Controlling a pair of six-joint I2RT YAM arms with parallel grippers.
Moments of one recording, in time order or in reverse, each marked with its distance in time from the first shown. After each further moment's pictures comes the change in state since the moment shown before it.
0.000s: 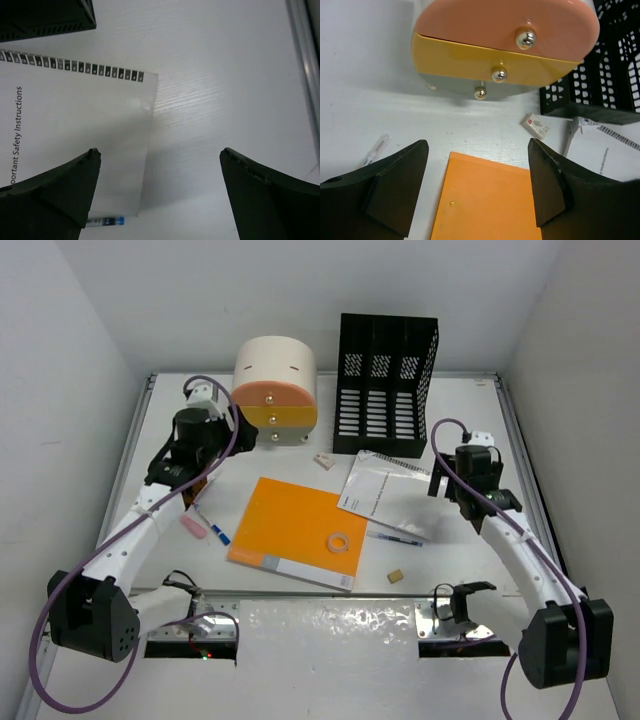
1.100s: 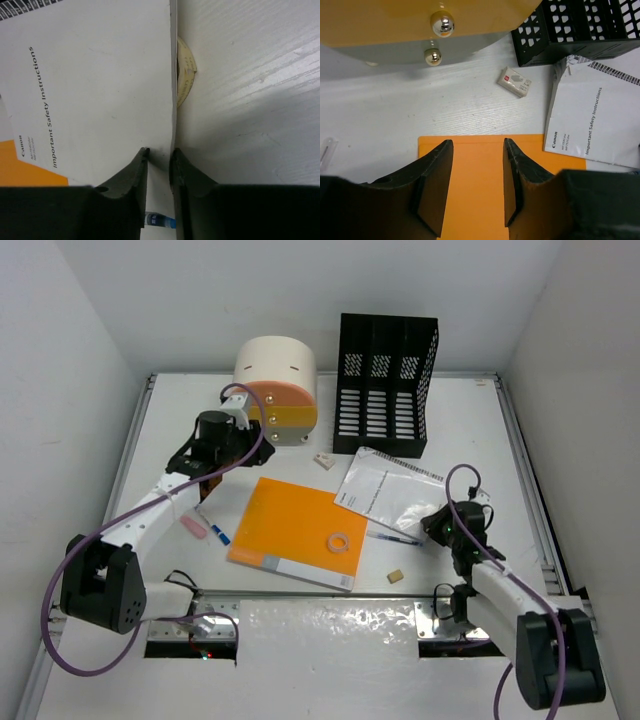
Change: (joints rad) left arm -0.055 0.146 -0.018 0.038 0.233 0.095; right arm -0.040 -0.097 -0.595 0.581 -0.319 0.513
